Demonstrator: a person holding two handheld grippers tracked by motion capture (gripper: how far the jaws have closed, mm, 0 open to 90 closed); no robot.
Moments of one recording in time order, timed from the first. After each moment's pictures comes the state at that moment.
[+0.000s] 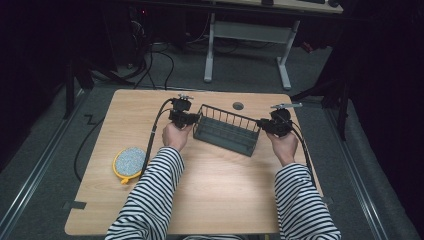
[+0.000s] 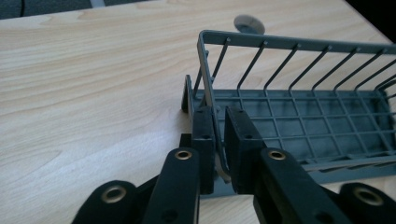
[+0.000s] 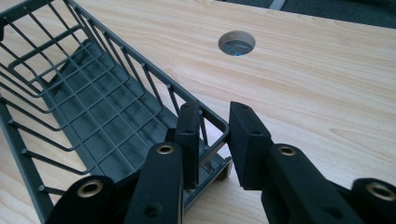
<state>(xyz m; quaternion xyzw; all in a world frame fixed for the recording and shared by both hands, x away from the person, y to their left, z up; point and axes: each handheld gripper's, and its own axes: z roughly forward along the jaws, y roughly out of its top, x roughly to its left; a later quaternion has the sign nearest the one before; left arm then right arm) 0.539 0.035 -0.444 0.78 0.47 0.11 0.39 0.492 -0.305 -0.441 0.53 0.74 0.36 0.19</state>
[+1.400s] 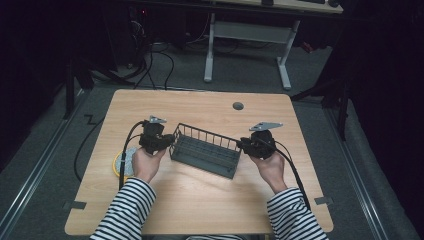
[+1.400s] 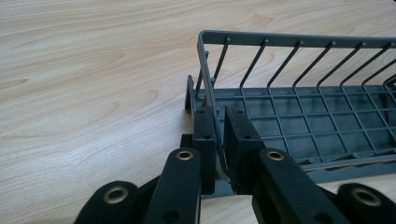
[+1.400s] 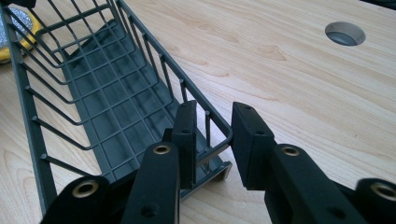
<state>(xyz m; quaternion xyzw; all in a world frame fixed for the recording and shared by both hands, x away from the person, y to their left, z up) 0.449 0.112 -0.443 0.78 0.48 0.13 0.38 0.420 -0.236 -0.440 0.44 0.80 0.36 0.17</state>
